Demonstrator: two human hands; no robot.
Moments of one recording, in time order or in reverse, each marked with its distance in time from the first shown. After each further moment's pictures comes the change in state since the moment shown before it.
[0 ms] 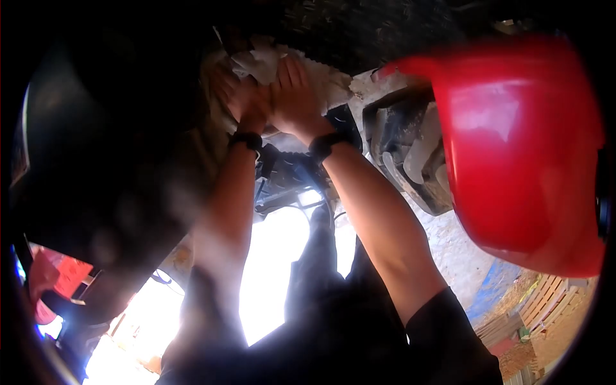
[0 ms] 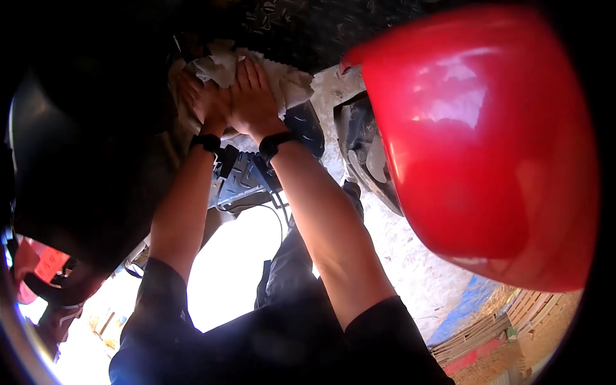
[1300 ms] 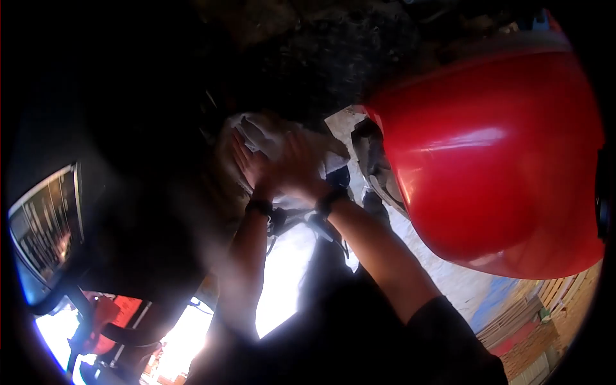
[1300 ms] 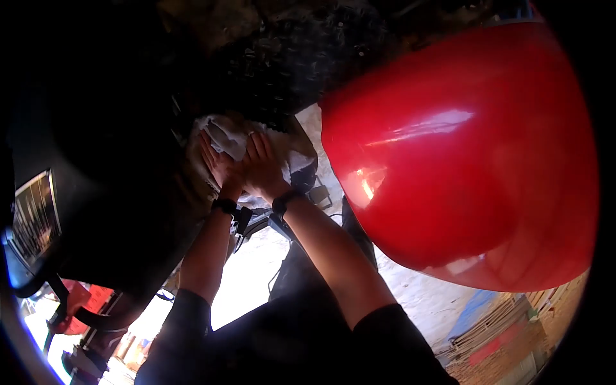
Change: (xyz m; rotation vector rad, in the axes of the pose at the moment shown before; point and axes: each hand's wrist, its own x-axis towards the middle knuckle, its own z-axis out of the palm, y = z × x) left_hand -0.044 0.025 -0.041 0.042 -0.133 0.133; right_hand -0.060 -0.017 -0.010 0.080 -0.230 0.091
